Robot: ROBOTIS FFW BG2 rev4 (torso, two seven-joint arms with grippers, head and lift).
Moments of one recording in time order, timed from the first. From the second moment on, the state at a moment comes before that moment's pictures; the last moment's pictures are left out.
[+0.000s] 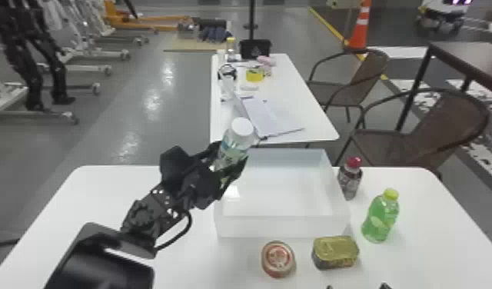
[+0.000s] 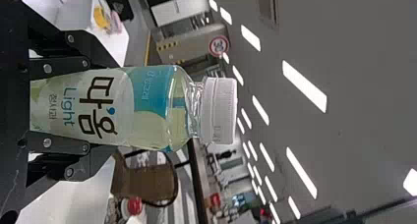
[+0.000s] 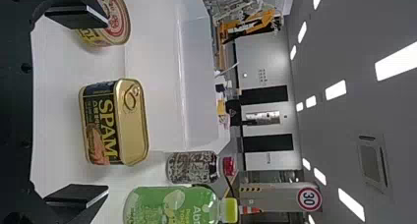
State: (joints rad) left arm -0.13 0.12 -0.20 -1.62 -0.14 -0.11 -0.47; right arm 0.46 -0.19 0.21 -1.69 -0.19 -0.29 -0.09
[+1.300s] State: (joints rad) left arm -0.56 0.11 -0.63 -1.19 -0.78 -0.01 -0.57; right arm 0.43 -0.19 0.22 -1.66 -0.19 -0.28 -0.07
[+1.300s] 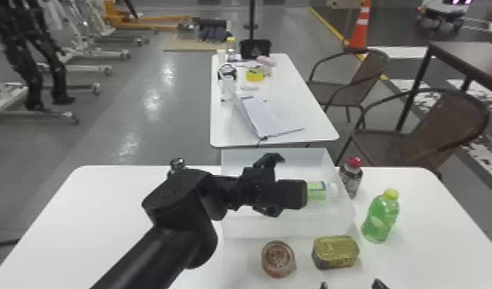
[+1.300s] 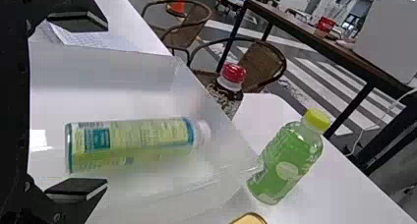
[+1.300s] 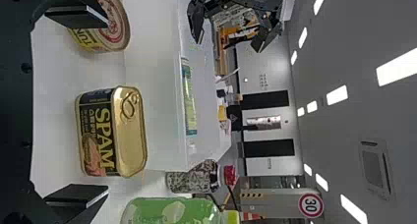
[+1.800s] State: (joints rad) left arm -0.31 0.10 -0.26 -1.41 -0.66 -0.04 -0.62; right arm 0.44 -0.19 0.22 -1.67 -0.19 -0.28 -0.07
